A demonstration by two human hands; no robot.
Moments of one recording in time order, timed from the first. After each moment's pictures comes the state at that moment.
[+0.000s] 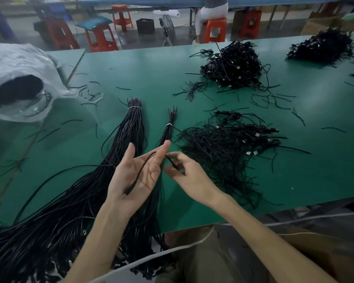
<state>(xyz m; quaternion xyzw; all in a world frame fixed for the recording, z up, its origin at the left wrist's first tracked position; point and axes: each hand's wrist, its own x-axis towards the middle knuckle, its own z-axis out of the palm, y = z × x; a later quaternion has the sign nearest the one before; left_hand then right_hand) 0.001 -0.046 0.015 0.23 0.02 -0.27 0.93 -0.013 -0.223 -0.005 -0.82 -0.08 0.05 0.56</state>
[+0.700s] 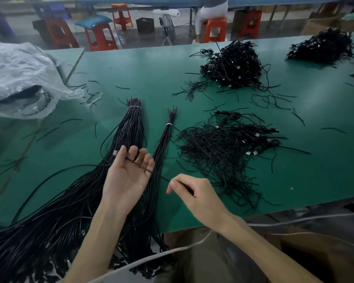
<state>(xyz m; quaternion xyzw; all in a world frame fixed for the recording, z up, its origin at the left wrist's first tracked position) 0.010 -0.039 -0.003 0.29 0.10 -0.14 0.94 -0.059 -0.233 -0.017 -0.81 -0.14 0.01 0.56</state>
